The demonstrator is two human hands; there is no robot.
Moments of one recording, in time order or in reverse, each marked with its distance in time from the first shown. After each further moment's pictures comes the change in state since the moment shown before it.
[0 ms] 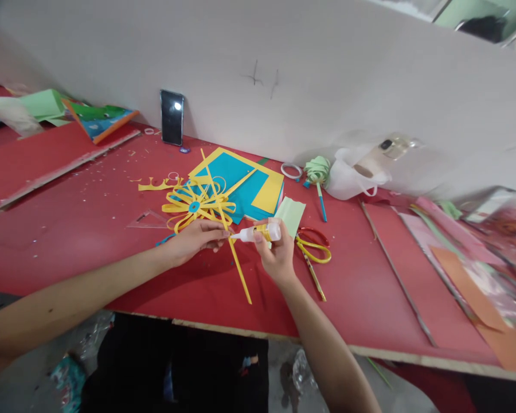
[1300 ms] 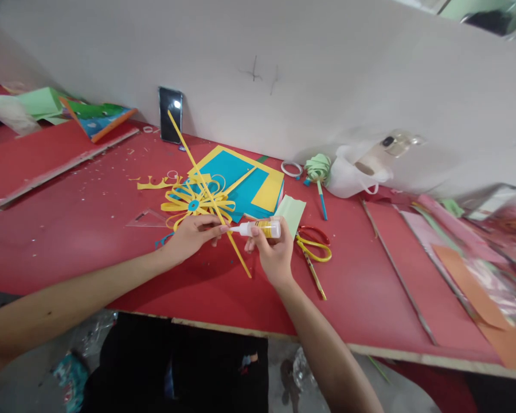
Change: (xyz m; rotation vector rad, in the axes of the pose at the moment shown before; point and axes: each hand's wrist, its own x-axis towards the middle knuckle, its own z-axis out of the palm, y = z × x) left_hand -0.007 0.008 0.001 0.464 0.146 0.311; right_hand 0.004 -0.020 0.017 0.213 0.061 0.138
